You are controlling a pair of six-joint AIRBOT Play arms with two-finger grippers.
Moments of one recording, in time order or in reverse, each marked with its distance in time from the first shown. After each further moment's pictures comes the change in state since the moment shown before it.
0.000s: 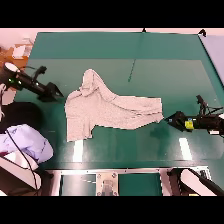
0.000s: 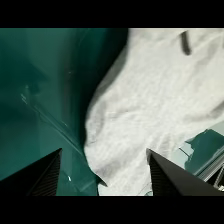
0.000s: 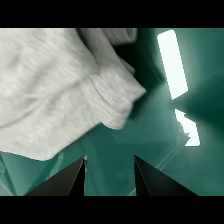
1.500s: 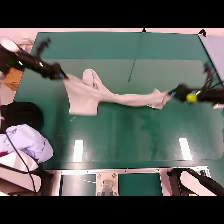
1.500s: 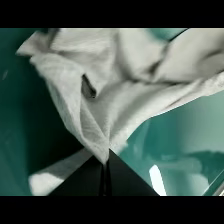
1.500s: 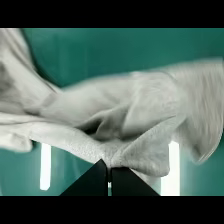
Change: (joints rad) left arm -0.150 0.193 0.268 -0.093 0.039 0.007; right arm 0.198 -0.008 0.447 0.077 -0.027 0.075
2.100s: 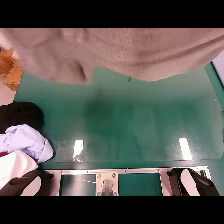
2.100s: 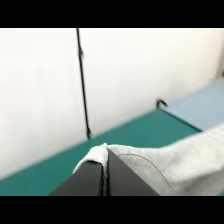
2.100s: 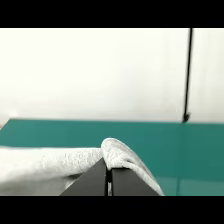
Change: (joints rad) left arm 0.000 0.726 0.296 -0.023 0.319 -0.025; right arm -0.179 0.337 0.689 -0.015 0.056 0.074
